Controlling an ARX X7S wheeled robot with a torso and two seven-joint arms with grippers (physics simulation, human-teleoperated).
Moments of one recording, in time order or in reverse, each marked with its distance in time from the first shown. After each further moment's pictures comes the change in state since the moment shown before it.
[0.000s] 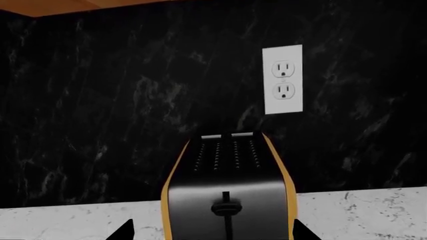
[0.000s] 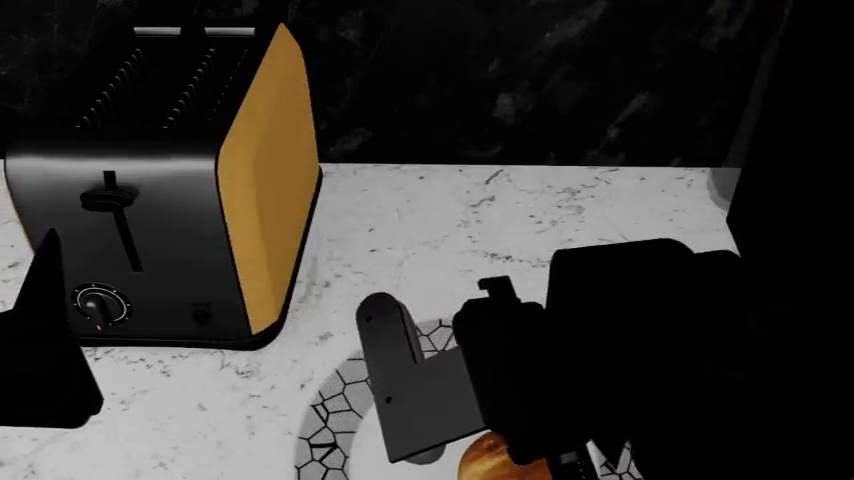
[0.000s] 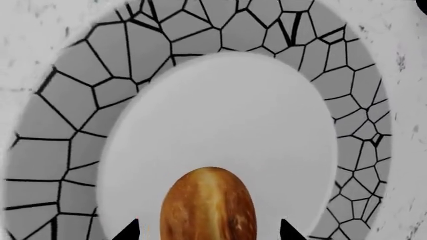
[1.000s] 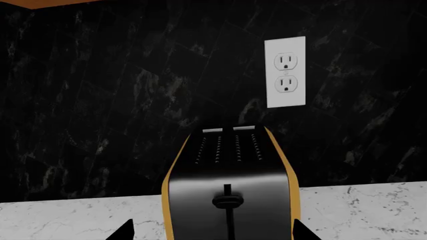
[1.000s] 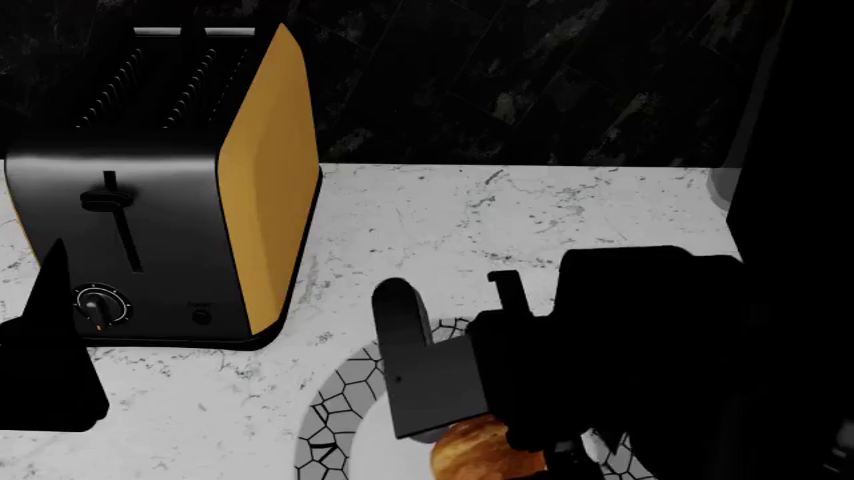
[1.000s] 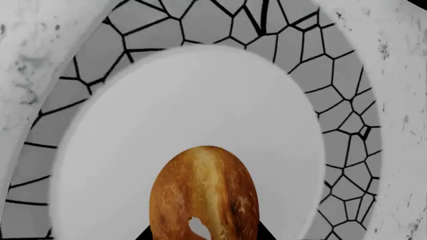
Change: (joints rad) left arm 0.031 0.000 0.012 -0.010 0.041 0.008 0.022; right arm -0.064 -0.020 0.025 0.116 0.007 -0.059 0.051
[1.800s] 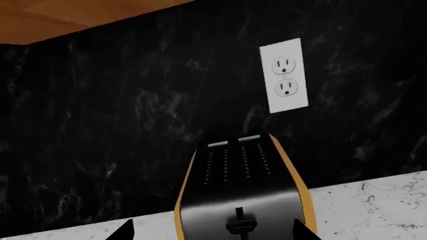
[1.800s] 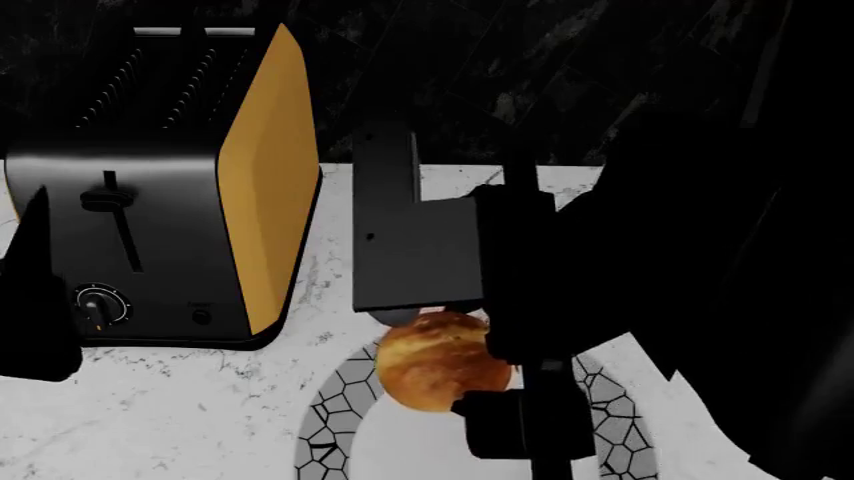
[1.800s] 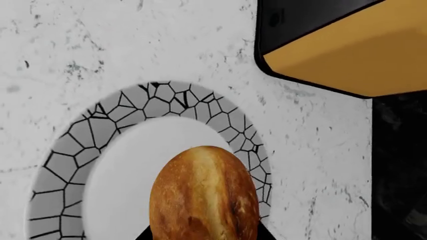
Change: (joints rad) left arm -0.265 -0.046 0.062 -0.104 -0.207 -0.112 -0.036; right arm 0.205 0.089 0.225 -0.238 0.232 0.277 0.026
